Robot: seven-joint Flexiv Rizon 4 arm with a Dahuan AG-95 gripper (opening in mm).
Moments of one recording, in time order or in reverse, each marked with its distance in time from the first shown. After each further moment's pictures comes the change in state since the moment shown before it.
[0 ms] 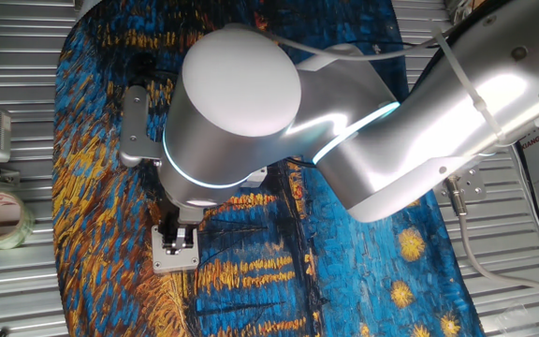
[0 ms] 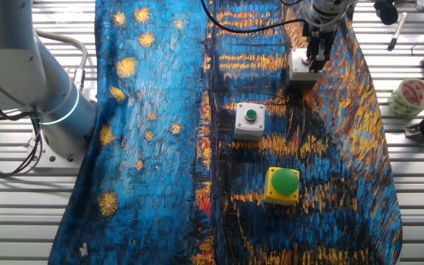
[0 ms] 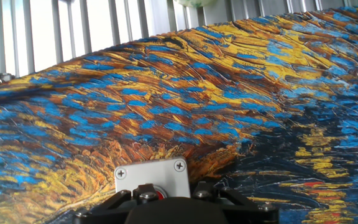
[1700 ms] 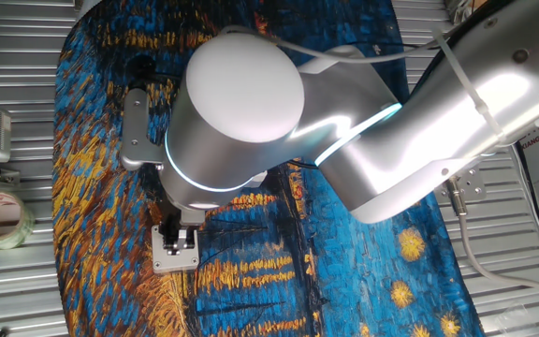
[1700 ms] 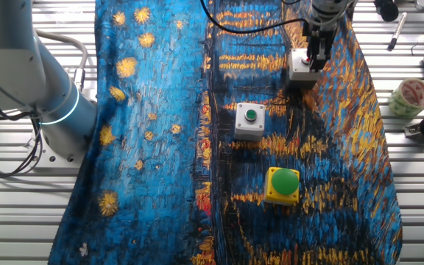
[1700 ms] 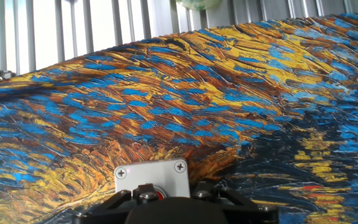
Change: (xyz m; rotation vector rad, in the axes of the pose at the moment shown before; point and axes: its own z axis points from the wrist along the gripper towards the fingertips) arm 0.000 0.001 0.000 -0.002 0.001 -0.035
